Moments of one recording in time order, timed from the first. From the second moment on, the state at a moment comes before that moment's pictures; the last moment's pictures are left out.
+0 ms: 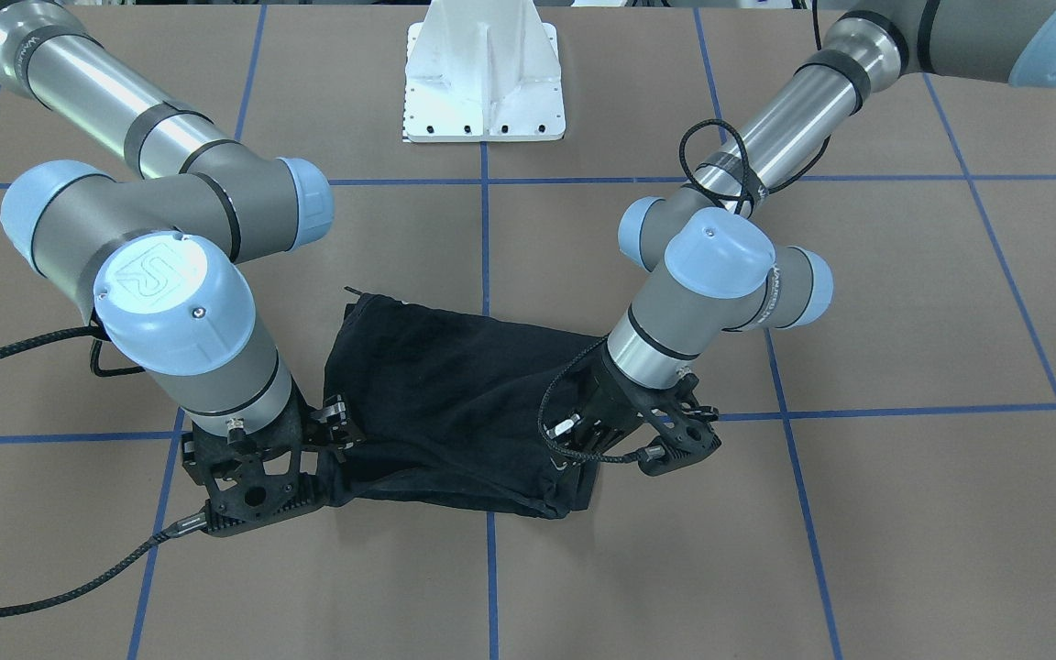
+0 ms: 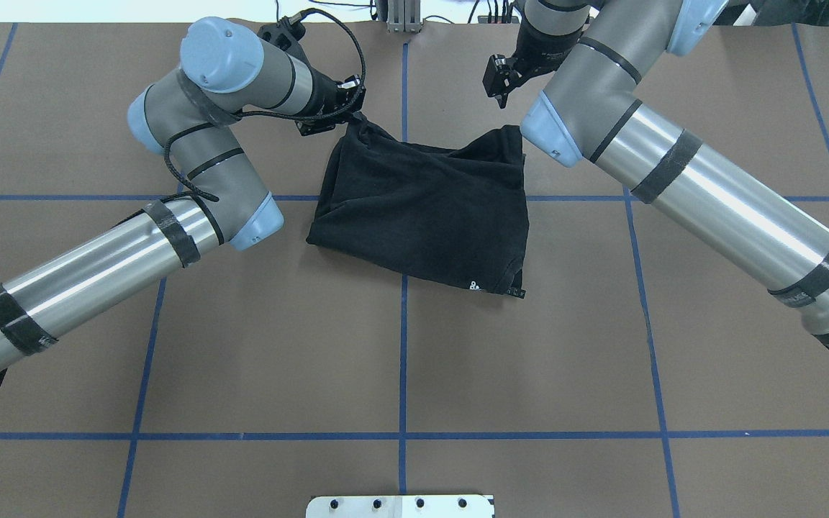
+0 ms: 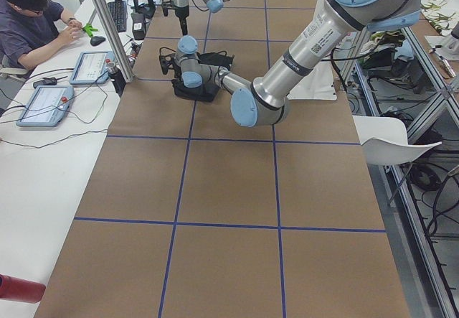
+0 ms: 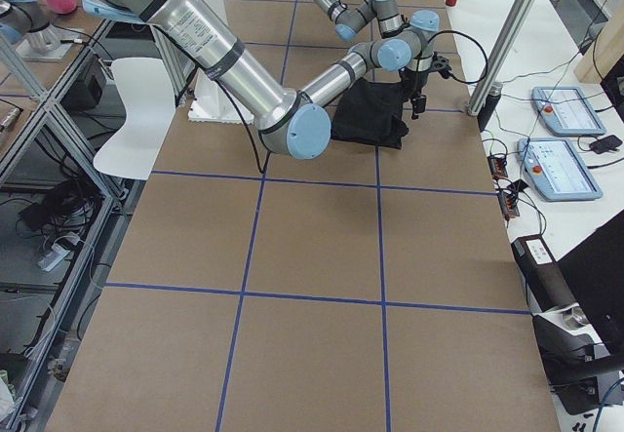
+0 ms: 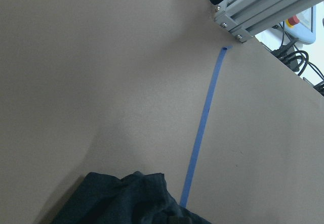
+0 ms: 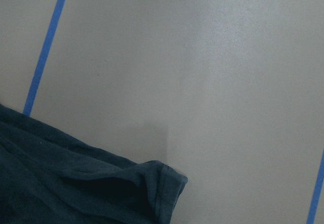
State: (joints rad) left arm -0.78 -2.45 -1.04 -2.45 -1.91 -1.63; right arm 0.92 -0.68 1.27 -1.60 2.06 0.57
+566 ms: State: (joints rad) left arm -0.74 -2.48 -1.02 -2.45 -1.91 -1.64; right arm 0.92 -0.68 1.27 -1.60 2.06 0.57
